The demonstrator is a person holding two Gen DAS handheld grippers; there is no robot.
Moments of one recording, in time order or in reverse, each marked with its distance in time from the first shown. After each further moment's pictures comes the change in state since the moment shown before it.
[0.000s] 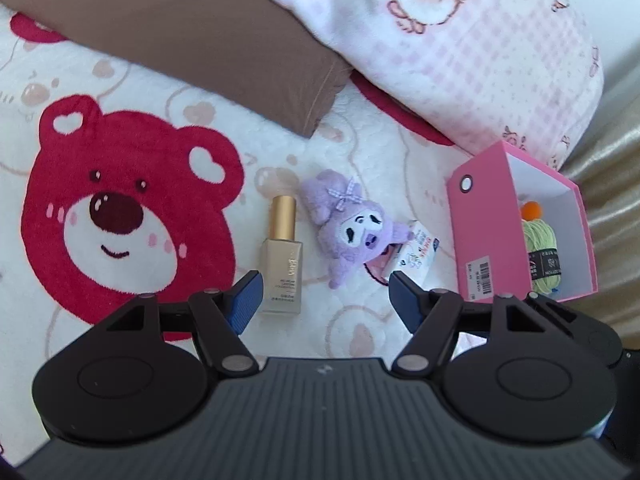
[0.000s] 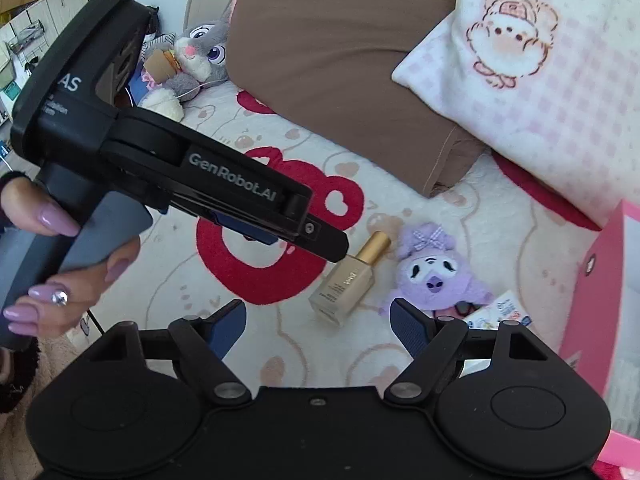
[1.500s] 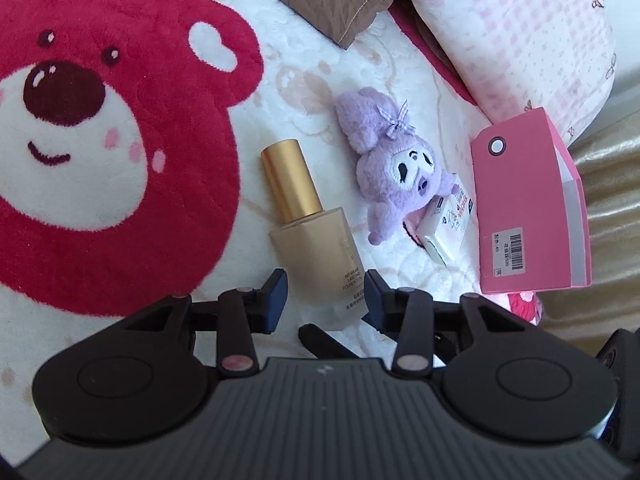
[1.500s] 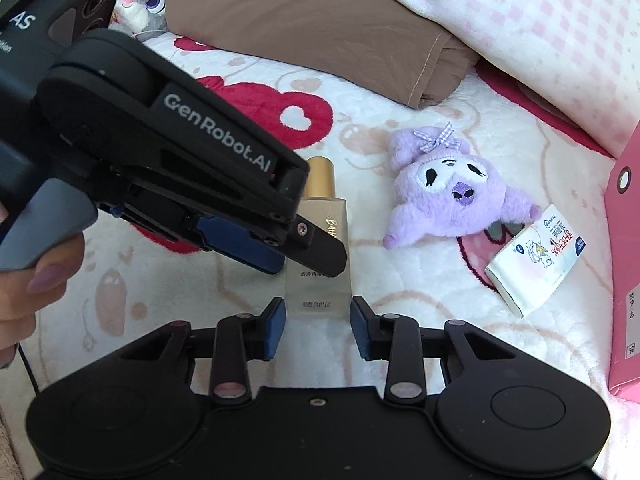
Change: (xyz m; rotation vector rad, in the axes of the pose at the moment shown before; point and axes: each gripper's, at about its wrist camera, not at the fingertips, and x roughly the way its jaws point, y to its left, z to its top) left arm 0.088 0.060 -0.034 -0.134 0.112 -0.193; right arm 0.090 0.018 -0.058 0.042 0.039 -0.203
